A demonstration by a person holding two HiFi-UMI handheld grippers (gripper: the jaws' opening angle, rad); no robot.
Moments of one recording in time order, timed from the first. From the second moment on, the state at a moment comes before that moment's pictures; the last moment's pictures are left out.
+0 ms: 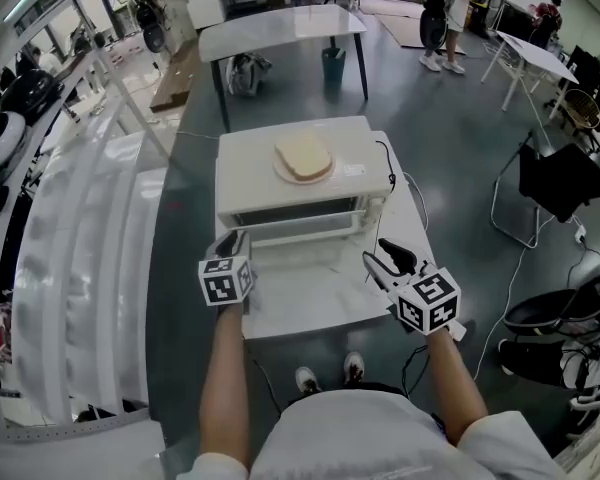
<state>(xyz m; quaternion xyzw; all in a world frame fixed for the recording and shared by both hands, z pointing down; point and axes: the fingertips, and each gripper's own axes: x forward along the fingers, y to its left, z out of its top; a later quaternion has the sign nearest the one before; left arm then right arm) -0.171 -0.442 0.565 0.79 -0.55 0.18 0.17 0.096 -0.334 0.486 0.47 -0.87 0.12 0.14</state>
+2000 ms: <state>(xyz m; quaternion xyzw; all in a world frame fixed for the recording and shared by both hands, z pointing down) -0.122 -0.361 0.328 0.85 -0.51 0.08 -0.13 0.095 -0.361 0.316 0.49 -0.87 -0.07 0.07</state>
